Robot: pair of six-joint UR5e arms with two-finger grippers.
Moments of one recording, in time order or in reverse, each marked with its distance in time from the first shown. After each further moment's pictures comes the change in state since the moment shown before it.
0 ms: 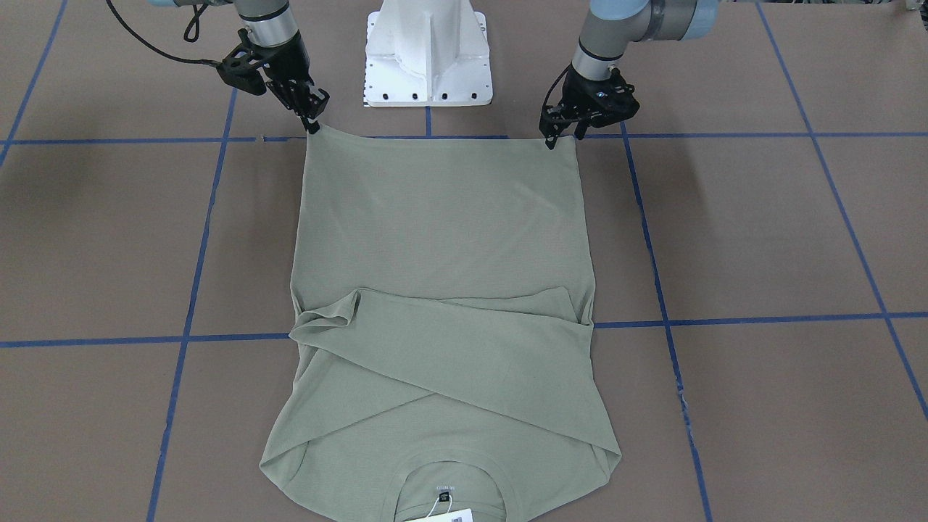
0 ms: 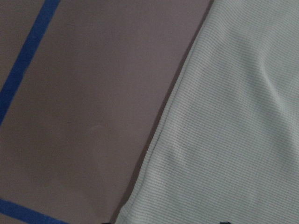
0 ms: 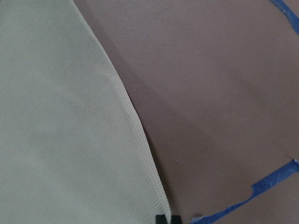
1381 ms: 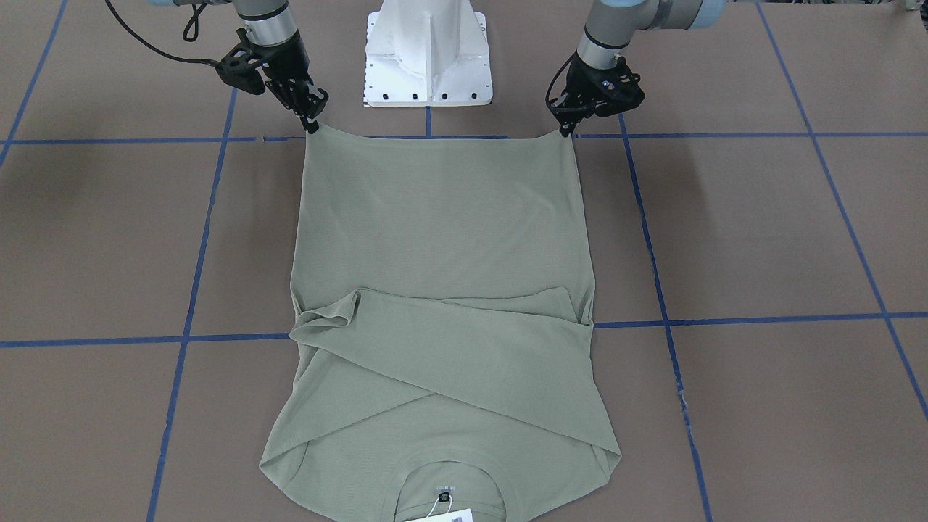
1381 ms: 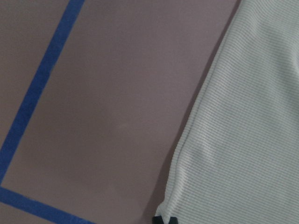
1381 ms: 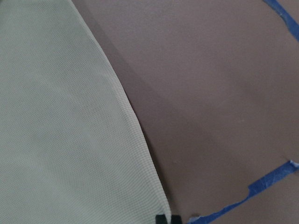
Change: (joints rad) left arm 0.005 0.037 -0.107 0.024 -0.036 -0.007; right arm -0.001 -0.018 0.018 0.000 0.003 -0.001
